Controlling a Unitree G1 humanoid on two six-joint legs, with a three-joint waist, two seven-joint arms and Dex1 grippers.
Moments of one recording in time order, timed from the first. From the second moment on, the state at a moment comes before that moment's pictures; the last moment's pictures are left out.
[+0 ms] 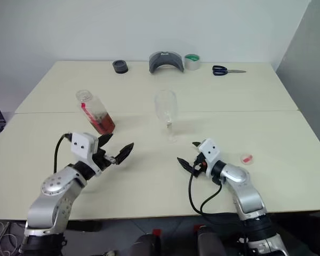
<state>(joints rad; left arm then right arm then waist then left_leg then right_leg) -0.04 0.42 0.18 -0.22 -0.30 0.31 -0.43 -0.23 -0.29 0.16 -0.16 0.15 0.30 0.67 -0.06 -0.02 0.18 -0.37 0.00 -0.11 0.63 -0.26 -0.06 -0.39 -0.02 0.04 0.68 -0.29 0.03</state>
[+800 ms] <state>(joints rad) -0.27 0.45 0.28 0.25 -0.26 0.08 -0.41 -0.27 -0.48 0.22 -0.46 0.37 0.49 0.86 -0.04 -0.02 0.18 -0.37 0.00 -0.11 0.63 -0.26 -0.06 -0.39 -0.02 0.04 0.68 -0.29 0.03</state>
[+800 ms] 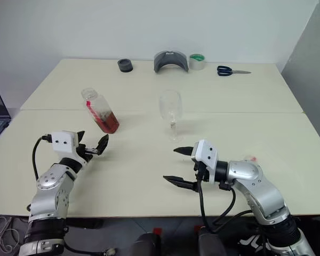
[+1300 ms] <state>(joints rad) -0.49 0.47 0.24 0.47 -0.22 0.03 -0.47 -0.30 -0.48 0.25 -0.46 0.35 0.49 0.85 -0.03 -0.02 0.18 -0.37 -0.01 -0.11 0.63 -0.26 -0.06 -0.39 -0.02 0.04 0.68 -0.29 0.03</state>
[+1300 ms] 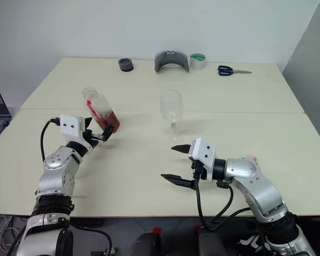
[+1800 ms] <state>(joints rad) -0.65 0.47 0.23 0.62 -0.21 0.04 -0.46 -0.33 -0.46 0.26 -0.45 0.34 0.49 0.83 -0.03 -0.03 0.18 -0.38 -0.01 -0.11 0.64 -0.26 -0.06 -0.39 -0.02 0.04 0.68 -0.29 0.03</state>
